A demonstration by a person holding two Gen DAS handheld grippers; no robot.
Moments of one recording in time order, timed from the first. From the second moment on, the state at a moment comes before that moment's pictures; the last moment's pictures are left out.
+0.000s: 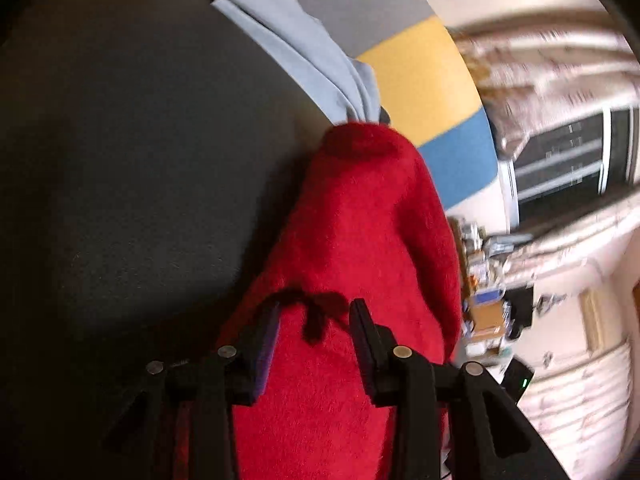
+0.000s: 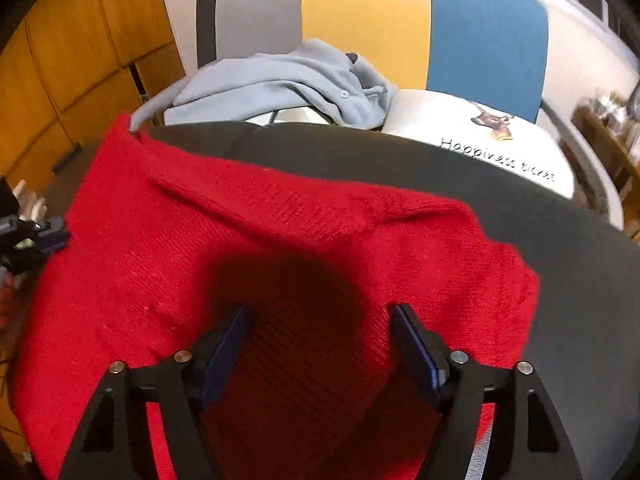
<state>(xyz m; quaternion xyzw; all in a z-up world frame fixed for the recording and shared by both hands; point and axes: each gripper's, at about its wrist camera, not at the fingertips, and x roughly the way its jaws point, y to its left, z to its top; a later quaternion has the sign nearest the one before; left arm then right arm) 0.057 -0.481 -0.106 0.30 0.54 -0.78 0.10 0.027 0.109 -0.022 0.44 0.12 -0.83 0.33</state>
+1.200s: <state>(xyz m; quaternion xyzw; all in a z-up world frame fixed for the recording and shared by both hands) 0.056 -0.530 -0.083 0.27 0.48 -0.81 0.18 0.051 0.140 0.005 0.44 0.07 -0.84 0.30</state>
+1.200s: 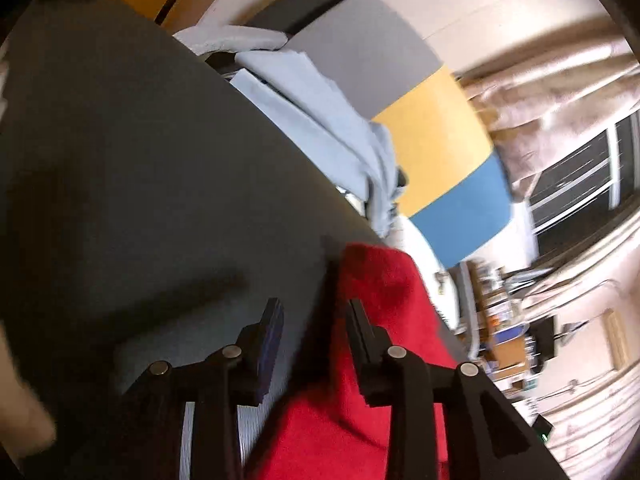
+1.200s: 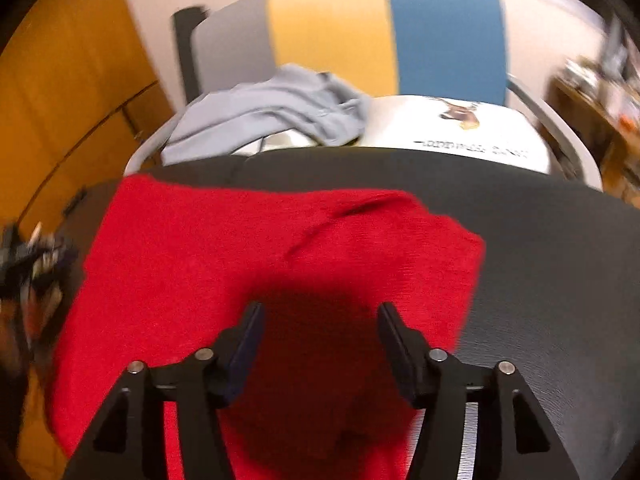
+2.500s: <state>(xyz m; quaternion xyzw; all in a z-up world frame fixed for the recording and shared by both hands) 0.056 -0.461 -0.081 0.32 0.34 -0.87 0.18 0.037 0.178 -0.009 0.47 -0.05 -0.82 0.31</state>
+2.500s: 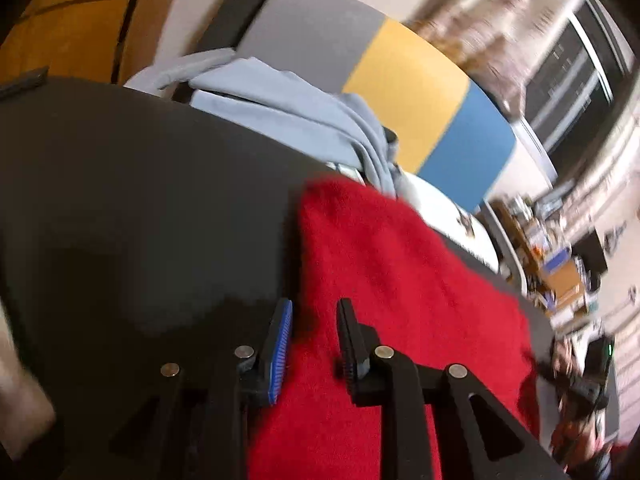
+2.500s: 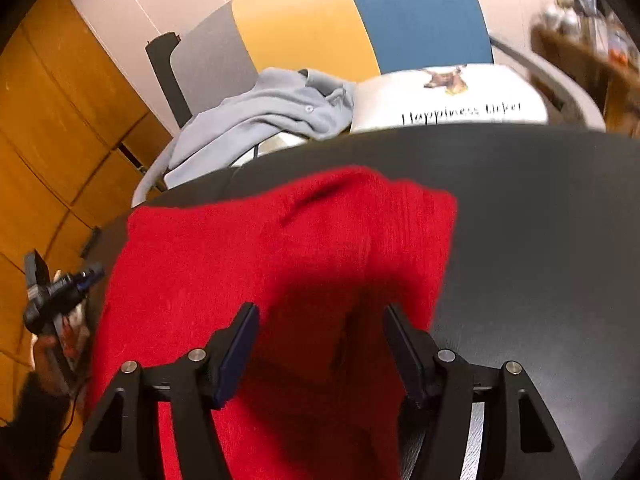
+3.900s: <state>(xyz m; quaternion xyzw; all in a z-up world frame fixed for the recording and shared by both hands) 0.092 -0.488 -0.073 0.22 0.50 -0.82 0.17 0.065 0.147 0.024 0.39 0.04 -0.88 0.27</state>
